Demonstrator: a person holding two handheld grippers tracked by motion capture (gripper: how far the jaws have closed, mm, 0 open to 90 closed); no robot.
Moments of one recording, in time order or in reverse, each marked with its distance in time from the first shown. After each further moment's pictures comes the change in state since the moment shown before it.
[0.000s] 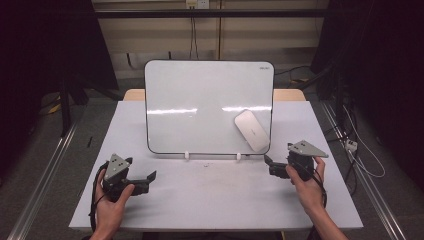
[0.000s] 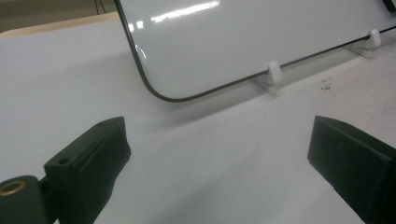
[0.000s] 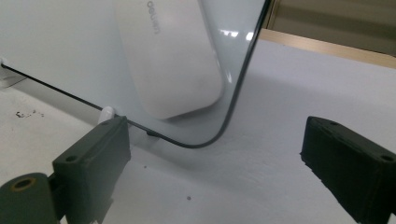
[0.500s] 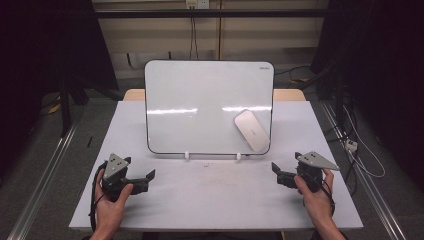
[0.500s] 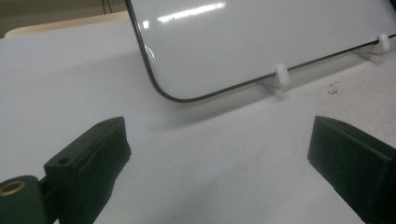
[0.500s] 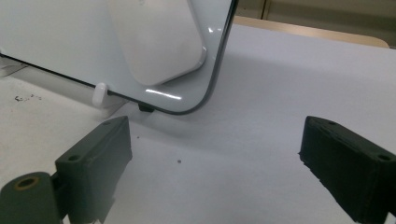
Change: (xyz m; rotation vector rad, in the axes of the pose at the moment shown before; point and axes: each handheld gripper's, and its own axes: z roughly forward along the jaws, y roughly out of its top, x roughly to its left) left arm 0.001 0.000 0.000 -0.004 0.016 -0.014; right arm -0.007 -0.028 -0.019 -0.007 -0.018 0.048
